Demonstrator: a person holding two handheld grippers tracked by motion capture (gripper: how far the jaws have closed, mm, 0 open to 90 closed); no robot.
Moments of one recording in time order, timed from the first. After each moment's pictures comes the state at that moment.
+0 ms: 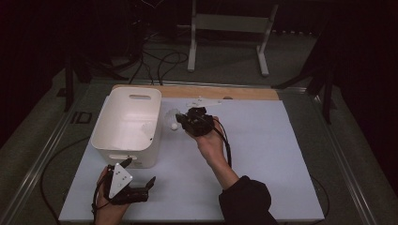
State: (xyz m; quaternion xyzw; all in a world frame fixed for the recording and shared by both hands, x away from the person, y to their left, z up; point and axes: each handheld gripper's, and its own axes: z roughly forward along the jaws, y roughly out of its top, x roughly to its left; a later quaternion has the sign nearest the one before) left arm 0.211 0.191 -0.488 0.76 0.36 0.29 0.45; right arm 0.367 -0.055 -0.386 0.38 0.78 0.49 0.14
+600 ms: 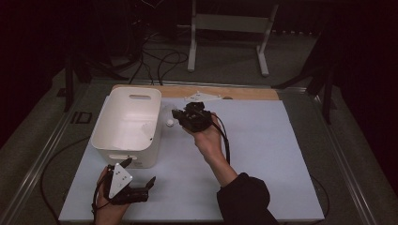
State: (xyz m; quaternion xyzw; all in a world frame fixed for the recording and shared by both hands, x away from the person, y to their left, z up) left arm 0.211 0.191 -0.488 0.76 0.36 0.30 0.45; right arm 0.368 -0.049 -0.369 0.37 0.77 0.51 0.12
